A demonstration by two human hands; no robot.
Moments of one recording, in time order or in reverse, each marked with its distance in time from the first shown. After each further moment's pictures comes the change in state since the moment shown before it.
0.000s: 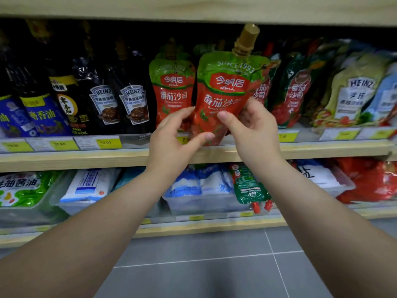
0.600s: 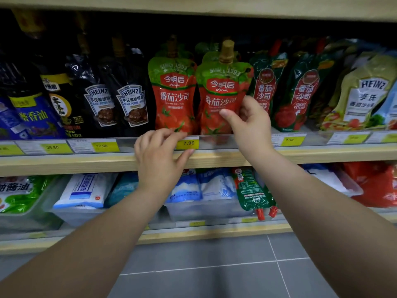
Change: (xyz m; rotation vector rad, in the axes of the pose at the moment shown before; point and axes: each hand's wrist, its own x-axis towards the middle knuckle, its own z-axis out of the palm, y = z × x) left_hand -0.012 -0.057 0.002 0.630 0.084 0.126; right_hand 0.039 0.050 0.005 -0.264 0.080 0.064
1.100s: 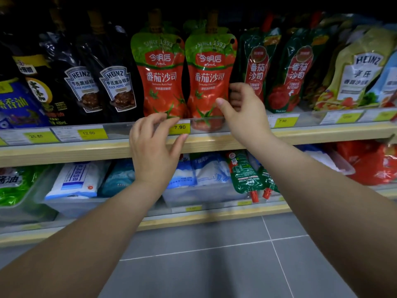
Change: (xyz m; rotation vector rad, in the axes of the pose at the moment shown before) left_hand -0.011 0.009 0.001 -0.079 0.074 0.048; right_hand -0.006 0.009 -0.012 -0.253 -0.040 0.061
